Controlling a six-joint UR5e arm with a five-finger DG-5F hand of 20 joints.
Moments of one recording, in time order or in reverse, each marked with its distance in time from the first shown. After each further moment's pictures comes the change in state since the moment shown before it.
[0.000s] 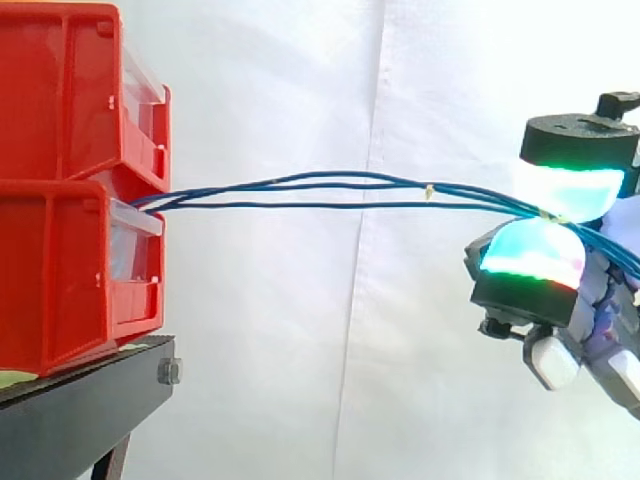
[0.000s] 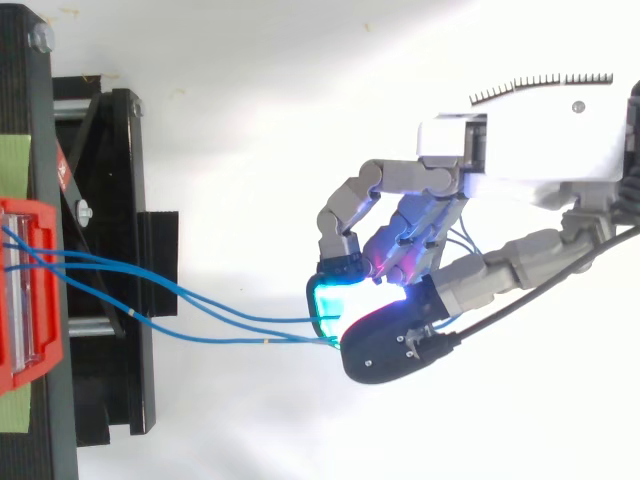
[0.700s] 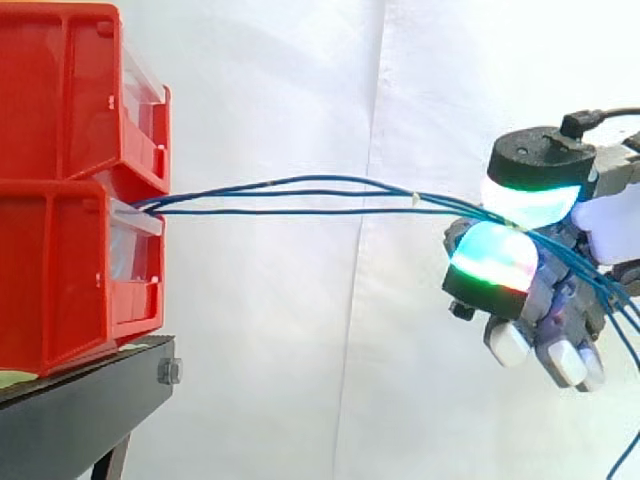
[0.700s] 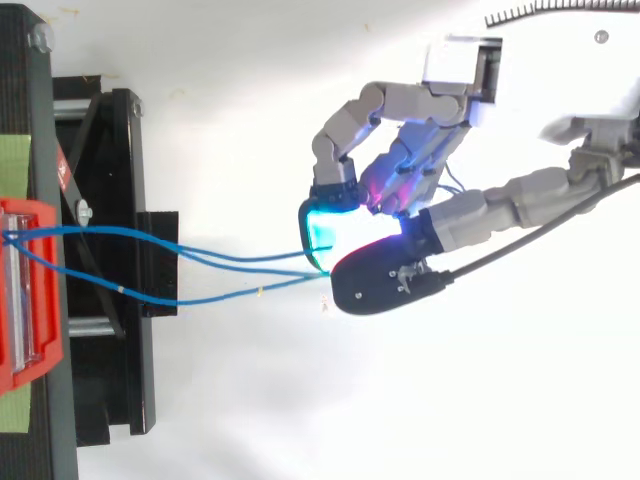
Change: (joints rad) arm -0.027 0.005 0.023 0.003 0.064 -0.185
